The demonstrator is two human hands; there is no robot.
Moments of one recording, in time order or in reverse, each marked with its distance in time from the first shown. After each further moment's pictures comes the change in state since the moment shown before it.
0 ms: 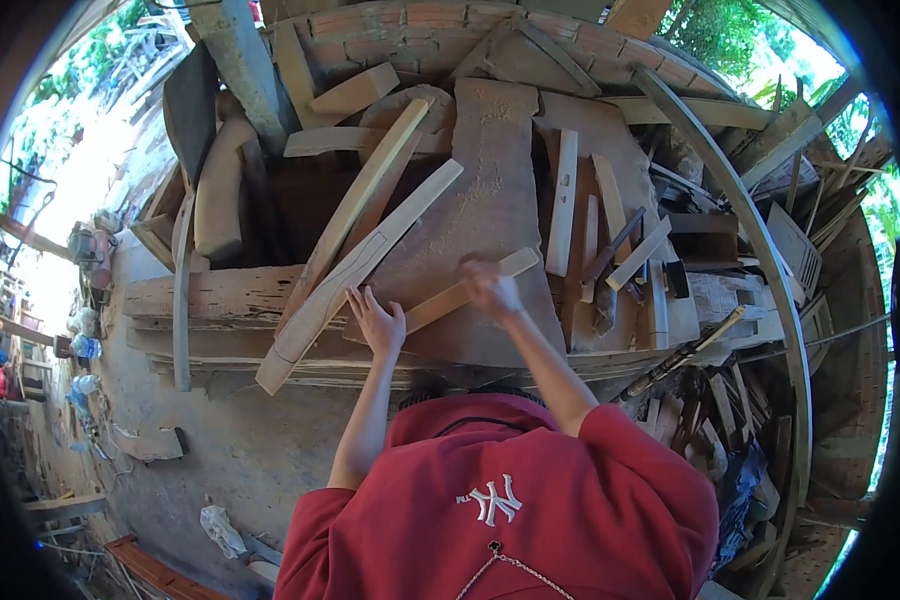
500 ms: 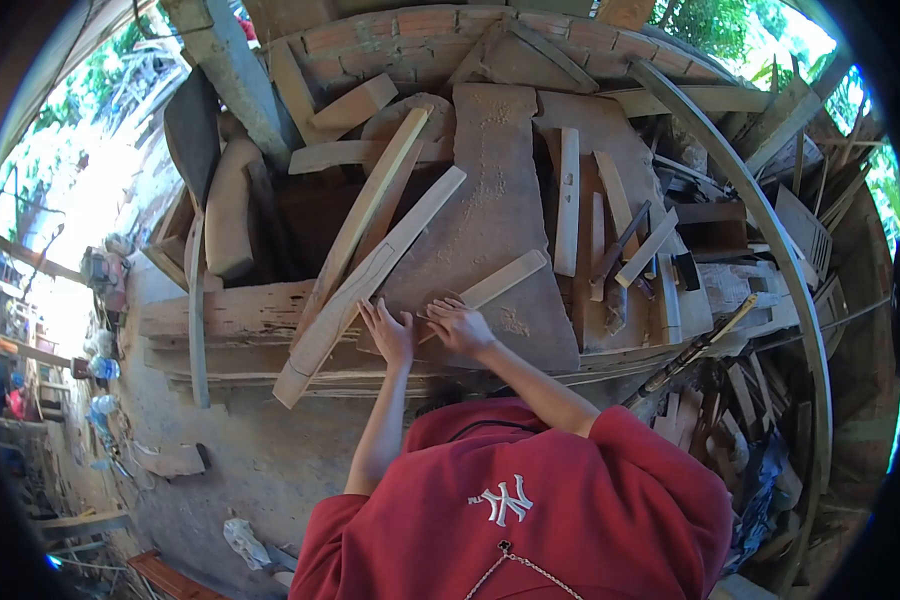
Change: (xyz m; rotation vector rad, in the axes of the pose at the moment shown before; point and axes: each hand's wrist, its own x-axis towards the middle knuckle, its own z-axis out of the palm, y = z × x) left_hand -0.001 -0.002 -0.001 -0.022 0.005 0.024; right_hand -0.019 -0.061 0.062 -0.006 0.077 -0.299
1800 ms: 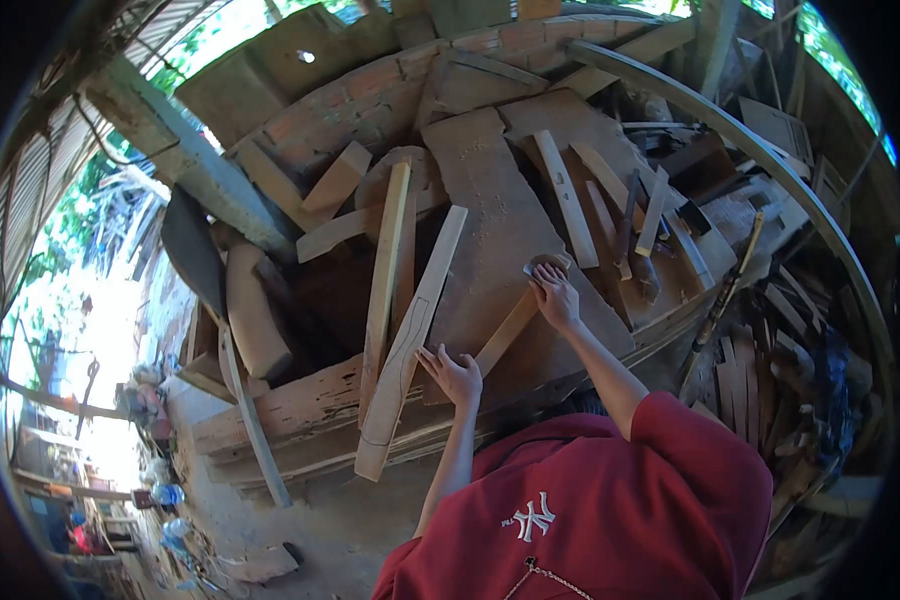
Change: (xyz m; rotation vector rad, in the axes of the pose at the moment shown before) left_hand 0.003 -0.008 0.001 -0.103 -0.123 0.114; right_hand -0.004 0.068 -0.054 -0.395 0.365 0.591
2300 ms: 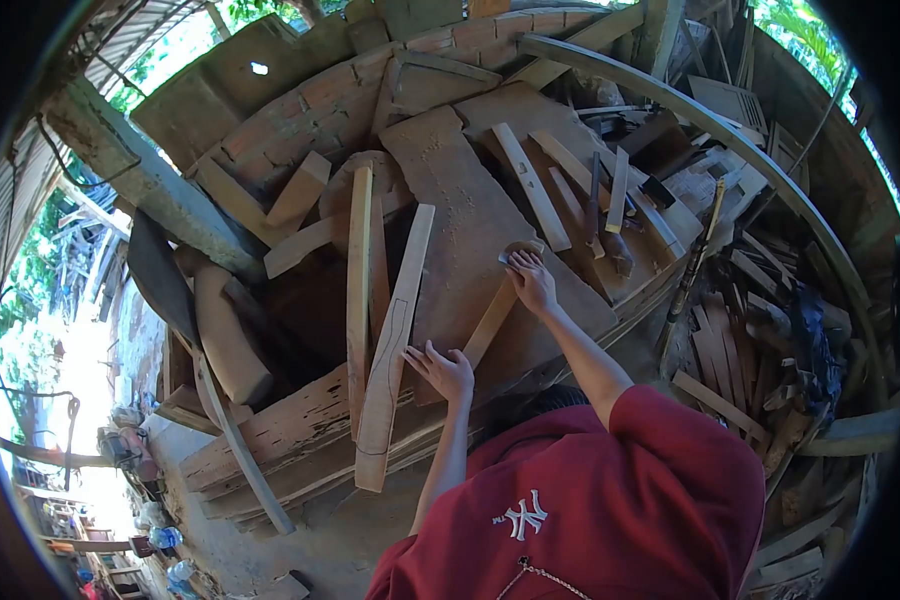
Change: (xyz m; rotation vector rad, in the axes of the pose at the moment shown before) left_hand -0.002 -0.002 0.001 -0.005 -0.060 0.033; right_hand -0.002 -0.009 0.000 -0.019 0.039 0.041
